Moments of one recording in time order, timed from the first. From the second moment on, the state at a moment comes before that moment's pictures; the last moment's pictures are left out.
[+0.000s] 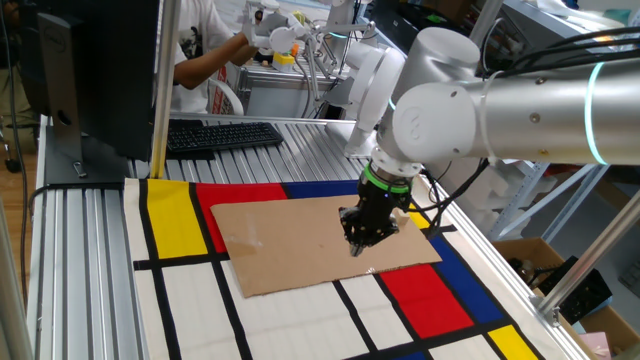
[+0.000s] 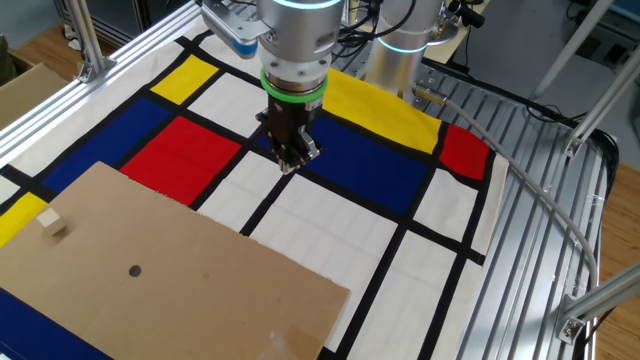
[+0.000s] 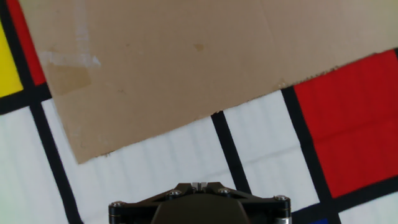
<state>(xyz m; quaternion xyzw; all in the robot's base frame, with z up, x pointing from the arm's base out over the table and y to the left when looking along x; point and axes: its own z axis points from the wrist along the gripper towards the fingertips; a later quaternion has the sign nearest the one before) 0.497 -0.004 0.171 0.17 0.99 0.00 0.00</state>
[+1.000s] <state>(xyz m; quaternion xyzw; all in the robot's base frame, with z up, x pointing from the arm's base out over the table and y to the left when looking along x) 0.519 -0.018 0.156 0.17 0.99 0.00 0.00</state>
